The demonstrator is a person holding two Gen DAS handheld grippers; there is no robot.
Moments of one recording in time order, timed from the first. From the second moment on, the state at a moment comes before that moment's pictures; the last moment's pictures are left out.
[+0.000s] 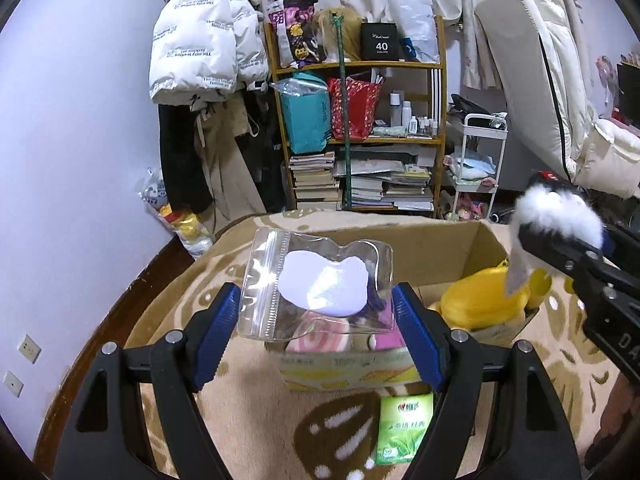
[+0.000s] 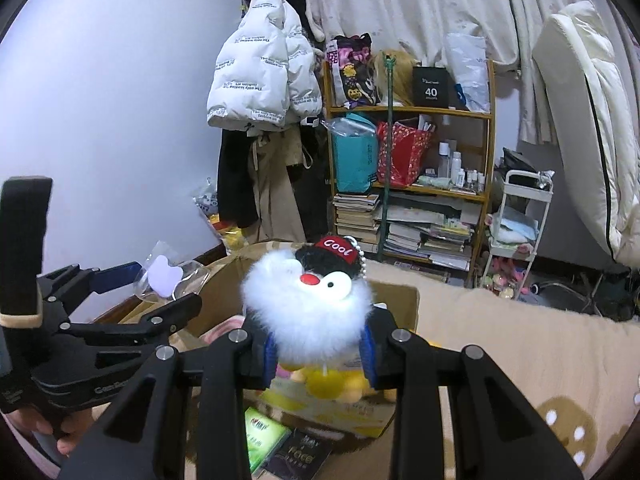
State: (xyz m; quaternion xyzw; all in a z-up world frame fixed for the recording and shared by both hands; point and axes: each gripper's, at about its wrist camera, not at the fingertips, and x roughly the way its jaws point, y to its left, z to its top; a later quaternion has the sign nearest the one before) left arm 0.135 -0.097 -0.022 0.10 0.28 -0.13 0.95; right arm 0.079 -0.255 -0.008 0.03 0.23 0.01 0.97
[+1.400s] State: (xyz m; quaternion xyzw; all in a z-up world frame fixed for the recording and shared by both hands) left arm 0.188 -0.096 -0.068 0.09 0.36 -0.11 0.92; right arm 0.127 -0.279 -0.059 0.07 0.31 0.03 0.95
